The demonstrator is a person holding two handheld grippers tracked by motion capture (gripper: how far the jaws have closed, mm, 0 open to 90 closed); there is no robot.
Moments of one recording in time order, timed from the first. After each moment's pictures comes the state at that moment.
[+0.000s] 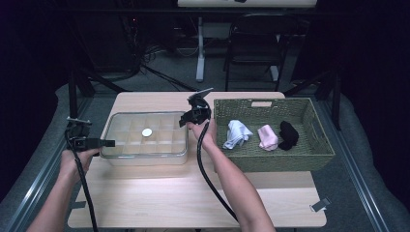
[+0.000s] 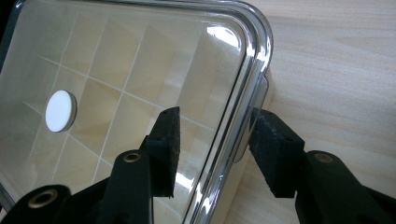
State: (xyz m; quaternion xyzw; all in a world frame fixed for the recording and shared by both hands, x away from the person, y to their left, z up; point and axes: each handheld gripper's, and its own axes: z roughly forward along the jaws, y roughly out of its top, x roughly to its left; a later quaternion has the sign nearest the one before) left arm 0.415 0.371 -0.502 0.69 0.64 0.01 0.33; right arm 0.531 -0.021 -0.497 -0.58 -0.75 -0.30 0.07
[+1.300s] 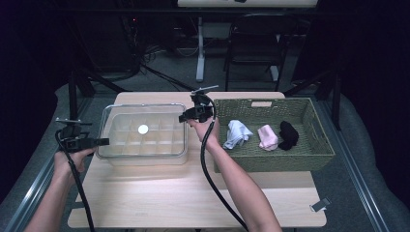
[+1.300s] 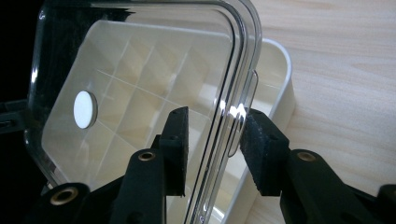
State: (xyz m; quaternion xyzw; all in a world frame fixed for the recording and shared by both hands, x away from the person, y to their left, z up) left arm 0.398 0.379 -0.485 0.67 0.65 0.04 0.36; right arm 0.516 -0.031 -0.473 -0.55 -0.74 -0.38 0.07
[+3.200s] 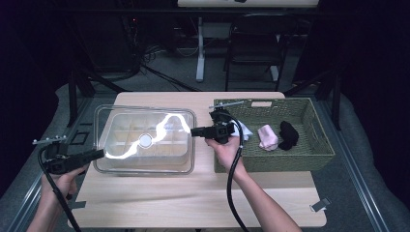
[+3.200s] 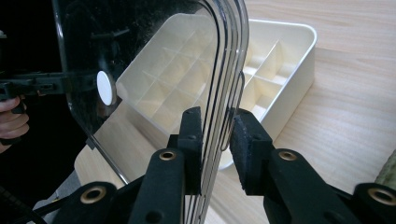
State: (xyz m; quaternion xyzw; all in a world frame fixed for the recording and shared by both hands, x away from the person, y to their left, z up) left arm 0.314 0.367 -0.460 0.68 0.58 0.06 0.45; right arm 0.406 -0.087 -0.434 -0.46 -0.76 -0.47 0.04
